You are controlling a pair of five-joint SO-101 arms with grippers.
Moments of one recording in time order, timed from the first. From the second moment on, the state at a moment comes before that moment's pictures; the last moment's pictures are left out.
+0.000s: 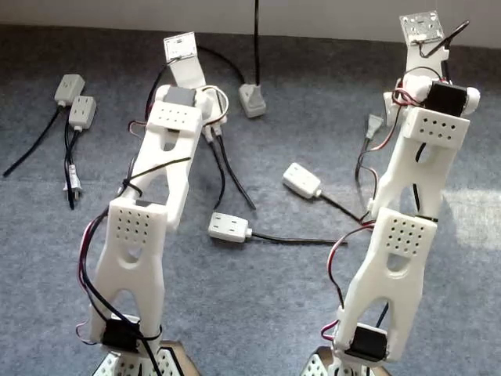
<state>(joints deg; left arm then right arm) 3.7 55.4 -49.7 62.5 25.1 10.5 57.6 -94.5 98.7 25.4</state>
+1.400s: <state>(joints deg) 1.5 66.4 -69.1 74.7 22.2 10.5 57.6 -94.6 98.7 25.4</state>
